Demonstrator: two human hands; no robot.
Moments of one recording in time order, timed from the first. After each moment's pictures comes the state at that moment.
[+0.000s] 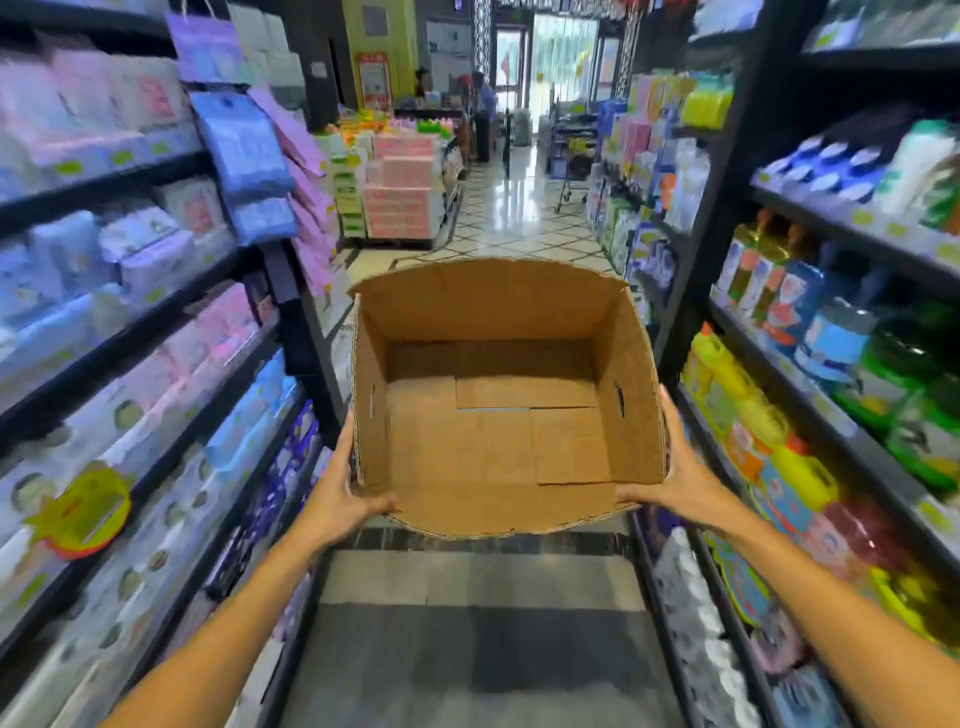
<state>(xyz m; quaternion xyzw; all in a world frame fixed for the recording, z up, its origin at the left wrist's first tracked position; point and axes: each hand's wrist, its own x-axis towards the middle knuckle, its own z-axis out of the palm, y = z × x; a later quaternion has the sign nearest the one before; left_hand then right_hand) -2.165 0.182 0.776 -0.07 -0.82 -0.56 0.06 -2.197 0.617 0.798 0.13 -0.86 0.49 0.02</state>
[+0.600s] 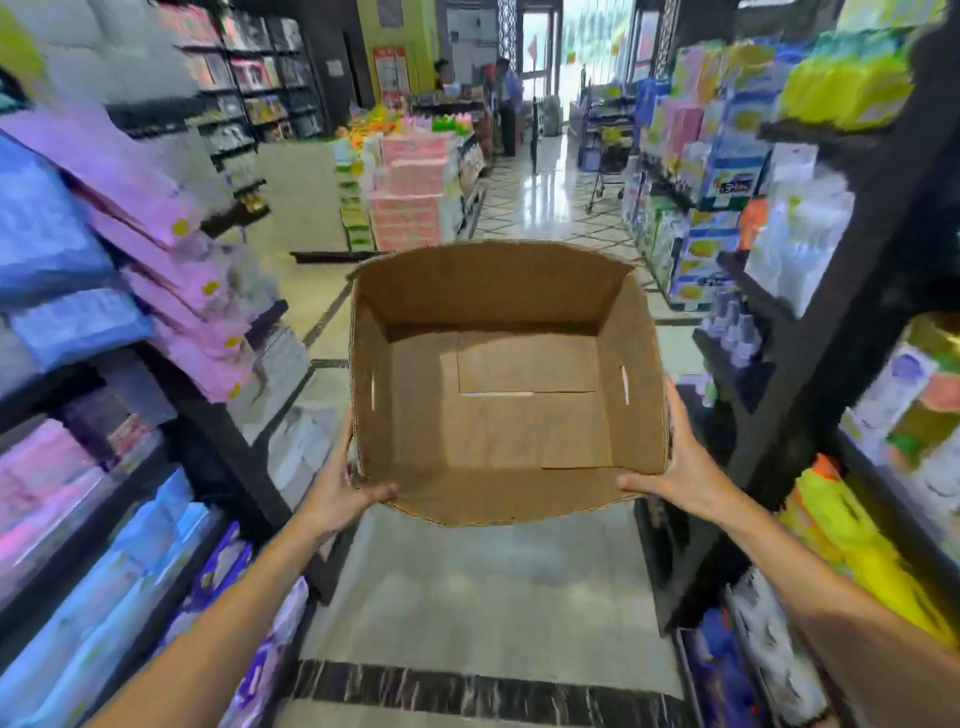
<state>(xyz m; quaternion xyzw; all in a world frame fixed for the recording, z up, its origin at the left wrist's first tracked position) -2.690 0.240 0.767 -0.02 -0.81 -0.59 0.02 -2.739 0.679 0.785 0.12 -0.84 0.52 -0.03</state>
